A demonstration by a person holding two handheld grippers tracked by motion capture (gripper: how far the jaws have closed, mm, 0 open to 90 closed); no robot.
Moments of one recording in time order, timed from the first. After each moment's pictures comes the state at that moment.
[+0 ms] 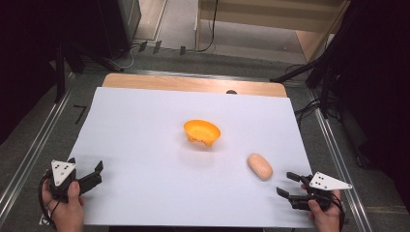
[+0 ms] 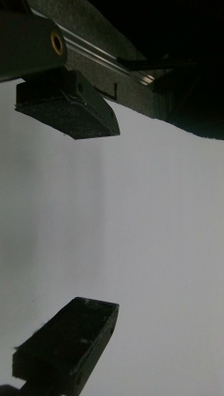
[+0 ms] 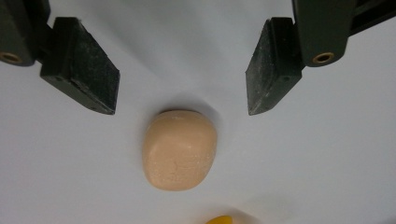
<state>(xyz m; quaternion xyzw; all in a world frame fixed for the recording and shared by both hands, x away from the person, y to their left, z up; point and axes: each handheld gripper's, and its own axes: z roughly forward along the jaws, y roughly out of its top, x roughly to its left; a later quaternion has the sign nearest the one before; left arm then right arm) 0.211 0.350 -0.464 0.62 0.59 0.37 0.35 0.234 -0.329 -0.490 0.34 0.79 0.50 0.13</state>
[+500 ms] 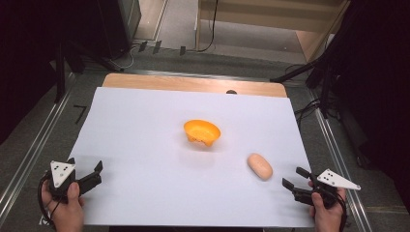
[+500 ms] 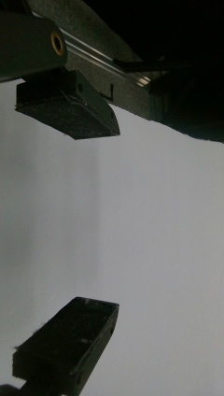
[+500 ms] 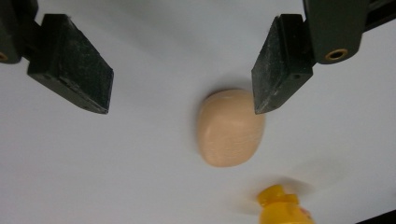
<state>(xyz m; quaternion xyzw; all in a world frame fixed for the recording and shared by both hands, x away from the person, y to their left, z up) 0.209 0.350 -0.464 0.62 0.59 0.38 0.36 0.237 -0.337 -0.485 0.45 0.72 0.50 0.17</state>
